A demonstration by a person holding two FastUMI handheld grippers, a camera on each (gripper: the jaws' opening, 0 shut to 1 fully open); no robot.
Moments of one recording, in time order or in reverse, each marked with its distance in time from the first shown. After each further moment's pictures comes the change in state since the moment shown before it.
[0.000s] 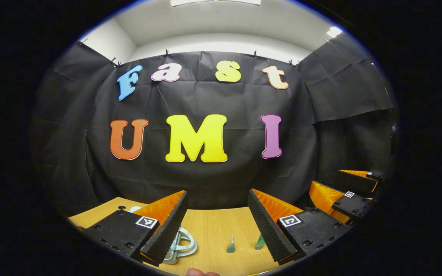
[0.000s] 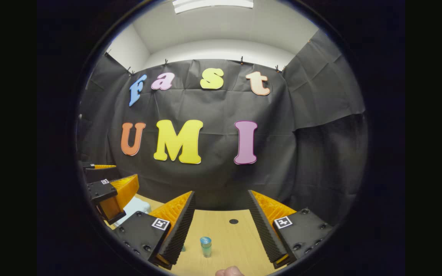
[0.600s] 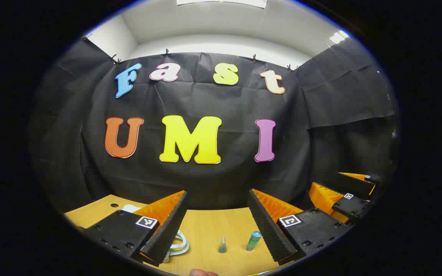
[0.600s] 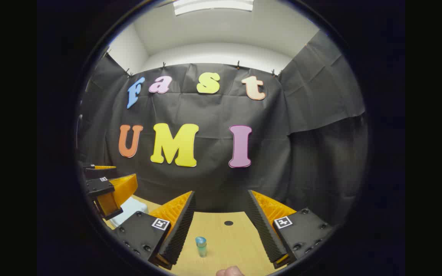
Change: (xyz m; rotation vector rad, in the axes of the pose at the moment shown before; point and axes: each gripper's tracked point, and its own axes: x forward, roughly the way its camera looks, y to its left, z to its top) left arm -0.010 -0.007 0.008 -0.053 -0.007 -0.041; right arm -0.016 -0.011 0.009 -0.018 -0.031 -0.033
